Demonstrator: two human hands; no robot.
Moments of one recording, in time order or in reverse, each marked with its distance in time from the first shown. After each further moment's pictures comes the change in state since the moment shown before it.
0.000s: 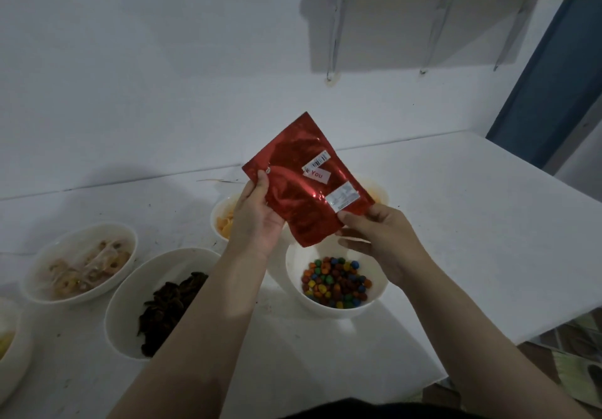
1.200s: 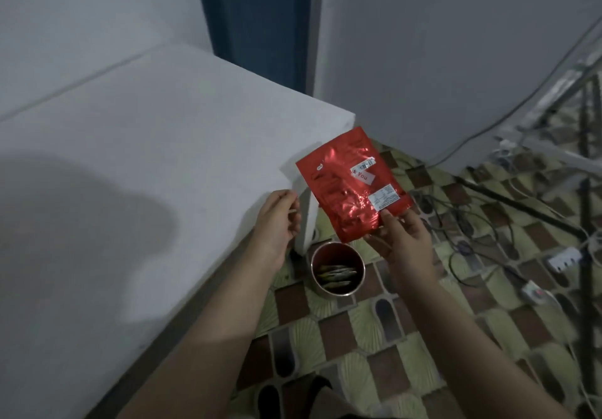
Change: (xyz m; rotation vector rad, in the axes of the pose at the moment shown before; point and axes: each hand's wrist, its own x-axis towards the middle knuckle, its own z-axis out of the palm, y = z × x) left_hand -0.098 -0.491 0.286 0.645 -0.377 -0.578; right_hand -0.165 0.144 -0.508 0.396 1.016 0.019
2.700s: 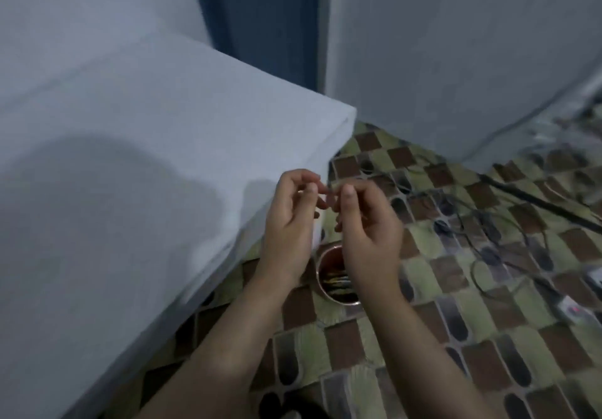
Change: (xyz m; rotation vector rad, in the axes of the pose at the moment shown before) left_hand -0.009 -0.003 0.061 0.303 -0.065 0.519; right_hand 0.008 -0.019 0.047 -0.362 -0.180 -0.637
